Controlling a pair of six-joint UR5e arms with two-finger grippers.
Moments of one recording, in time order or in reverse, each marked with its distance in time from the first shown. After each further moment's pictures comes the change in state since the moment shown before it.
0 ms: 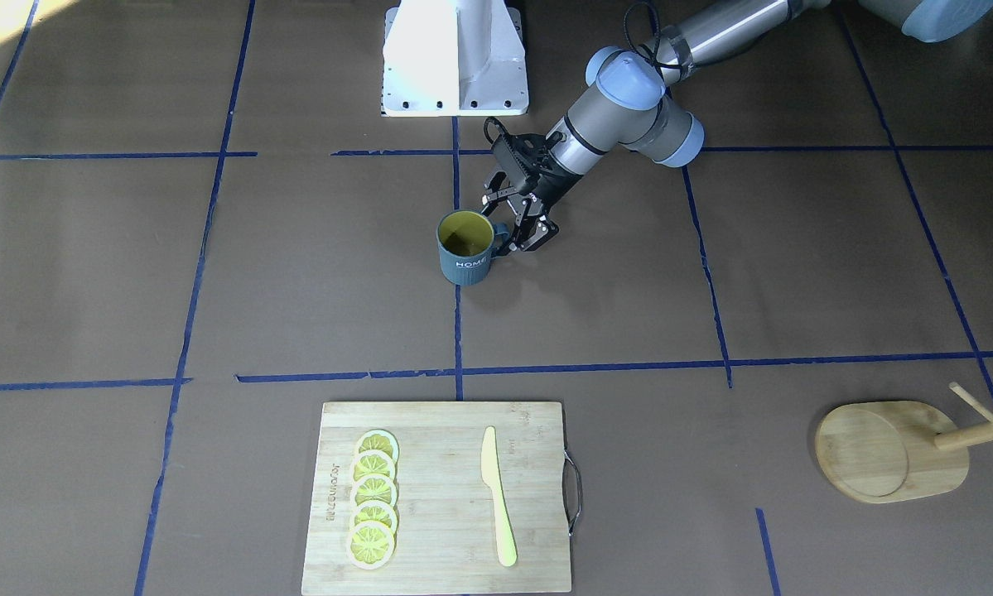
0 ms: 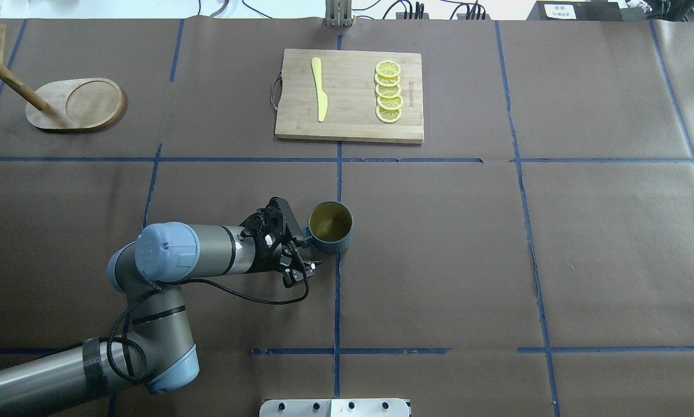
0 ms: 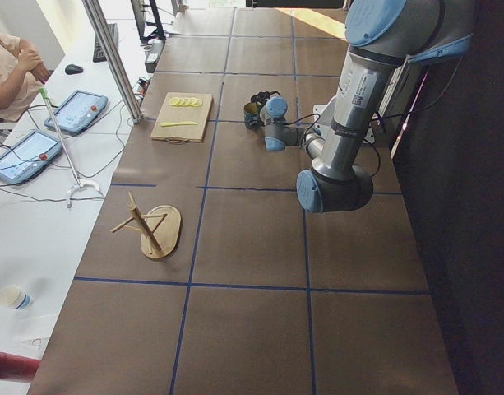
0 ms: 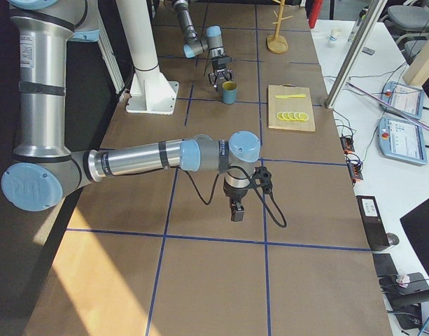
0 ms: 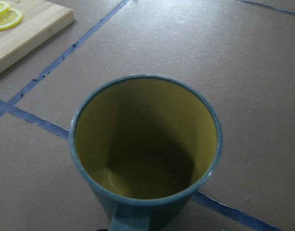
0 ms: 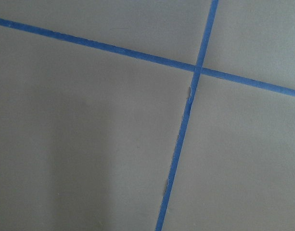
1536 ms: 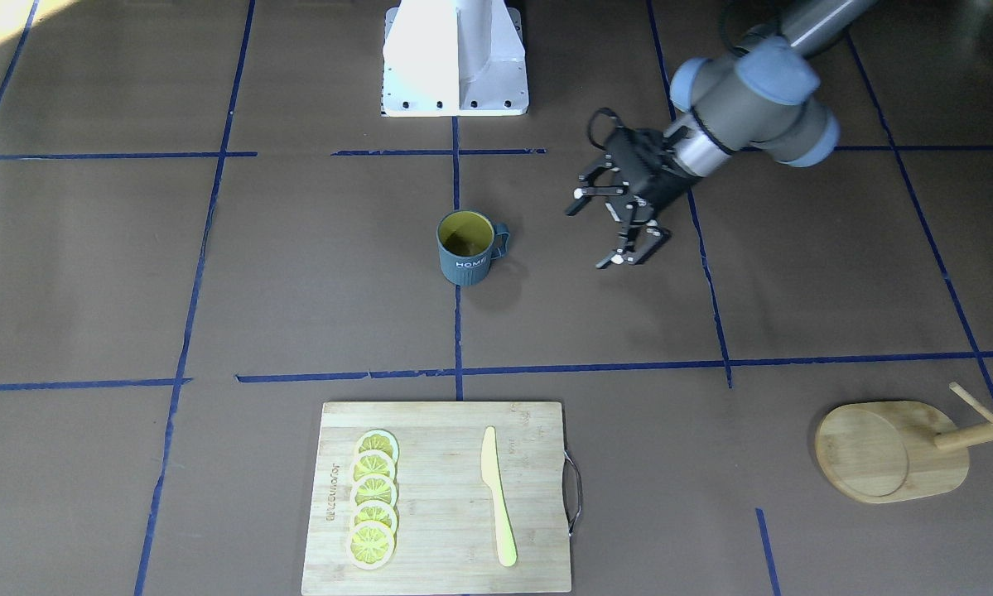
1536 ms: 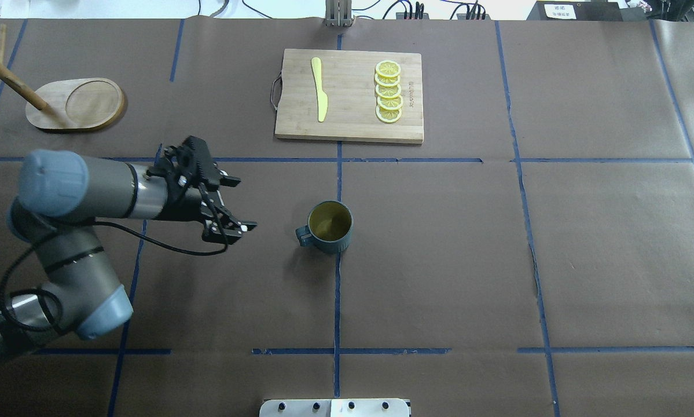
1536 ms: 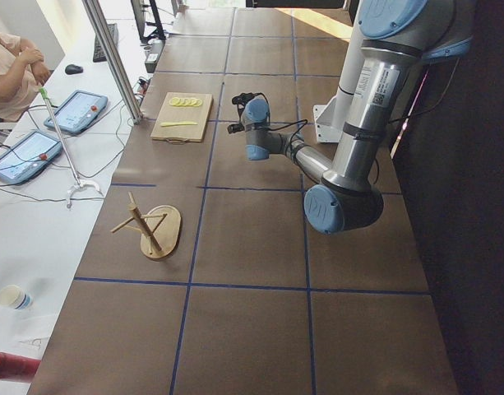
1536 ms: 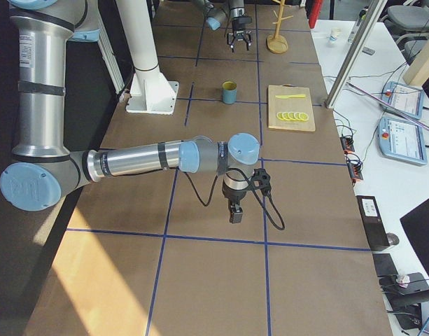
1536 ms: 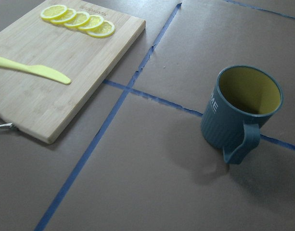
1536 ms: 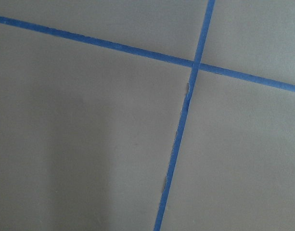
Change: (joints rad) left arm -0.181 0.139 -0.158 0.001 -0.167 0.072; right arm 0.001 -0.006 -0.002 0.000 0.000 0.001
